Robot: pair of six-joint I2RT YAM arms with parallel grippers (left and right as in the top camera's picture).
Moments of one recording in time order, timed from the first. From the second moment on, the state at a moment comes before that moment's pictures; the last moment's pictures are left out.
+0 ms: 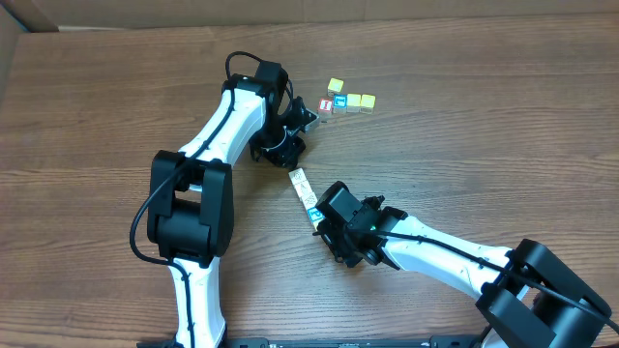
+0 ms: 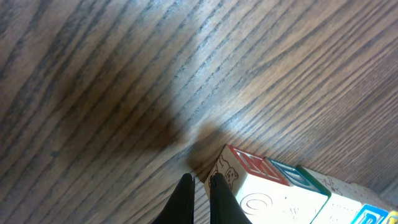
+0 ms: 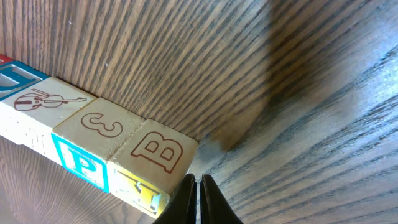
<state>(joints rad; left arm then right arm) -0.25 2.18 1.67 -1.07 0.25 0.45 0.86 1.70 0.87 -0.34 -0.11 1.78</state>
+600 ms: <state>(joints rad) -0.25 2.18 1.67 -1.09 0.28 0.53 0.86 1.70 0.87 -0.33 -0.11 1.78</state>
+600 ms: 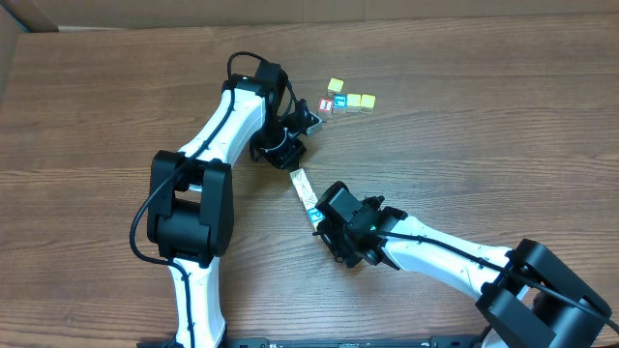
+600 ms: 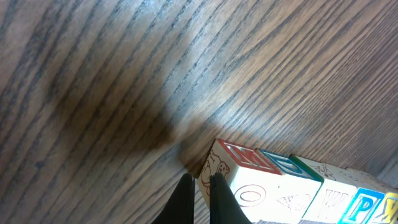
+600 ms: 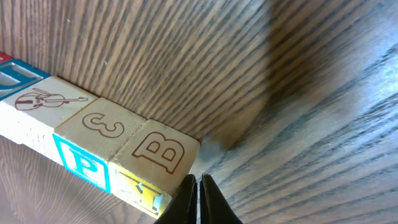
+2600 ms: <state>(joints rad) -0.24 2.18 1.67 -1.06 0.29 0.53 0.90 1.71 0.87 -0.24 -0.26 1.93</state>
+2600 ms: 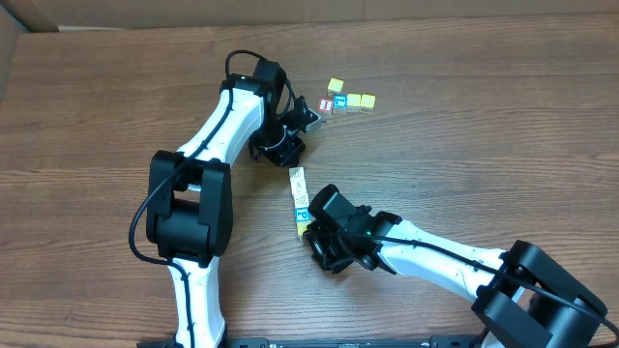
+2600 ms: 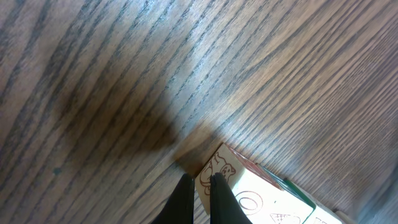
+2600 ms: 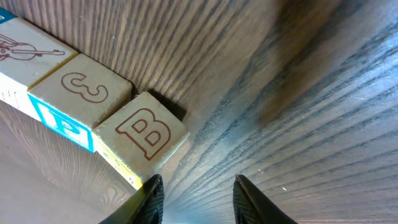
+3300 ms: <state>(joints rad) -0.24 2.18 1.67 -1.07 0.29 0.53 0.90 1.71 0.87 -0.24 -0.29 1.94</state>
